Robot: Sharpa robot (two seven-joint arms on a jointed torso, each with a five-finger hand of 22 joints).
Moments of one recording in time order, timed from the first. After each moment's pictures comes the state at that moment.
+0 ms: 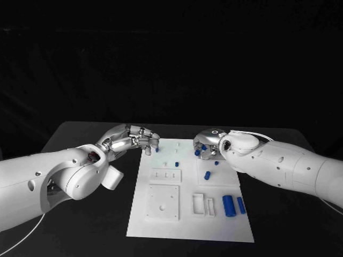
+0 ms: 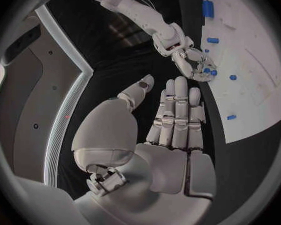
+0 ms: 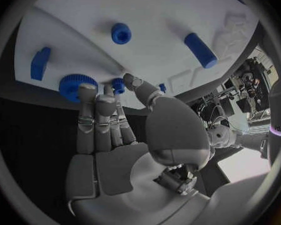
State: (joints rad) left arm 1.39 -0.91 -0.18 1.64 -0.25 -0.22 0.28; left_hand 1.10 -0.11 0.50 -0.27 0.10 0.86 0.16 0.29 0.56 1.19 0.09 0.20 0.30 1.04 0.01 0.74 0.58 0.03 0.70 -0.07 0.80 1.16; right arm 1.30 -0.47 -0.18 0.92 -1.63 -0.22 0.06; right_hand 1.14 -0.13 0.57 -0.29 0.23 0.89 0.16 0.37 0.41 1.18 0.10 0.07 0.11 1.32 -0.02 1.13 0.80 0.20 1.27 -0.03 0.75 1.31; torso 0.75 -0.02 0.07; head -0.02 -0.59
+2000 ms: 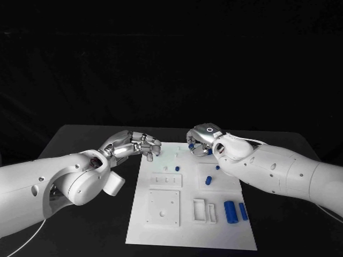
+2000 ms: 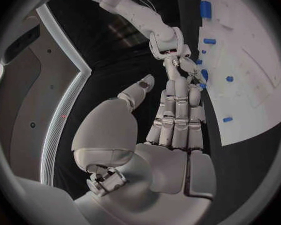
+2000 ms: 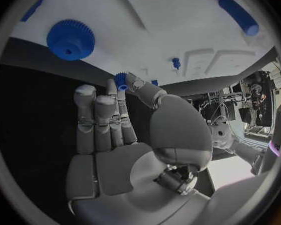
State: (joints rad) left arm 1.39 -0.90 -0.18 1.62 -0.25 -0.21 0.27; left_hand 1.10 -0.11 0.51 -0.28 0.10 0.86 0.17 0.29 0.56 1.18 0.09 0.20 0.30 1.04 0.01 0.74 0.58 0.03 0.70 -0.07 0.80 1.16; right arm 1.32 -0.43 -0.17 0.95 -1.72 -0.47 -0.06; right_hand 1.12 -0.13 0.80 -0.28 0.04 1.02 0.10 0.42 0.50 1.31 0.05 0.14 0.24 1.34 -0.05 1.17 0.74 0.16 1.29 -0.05 0.85 1.31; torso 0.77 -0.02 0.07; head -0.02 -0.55
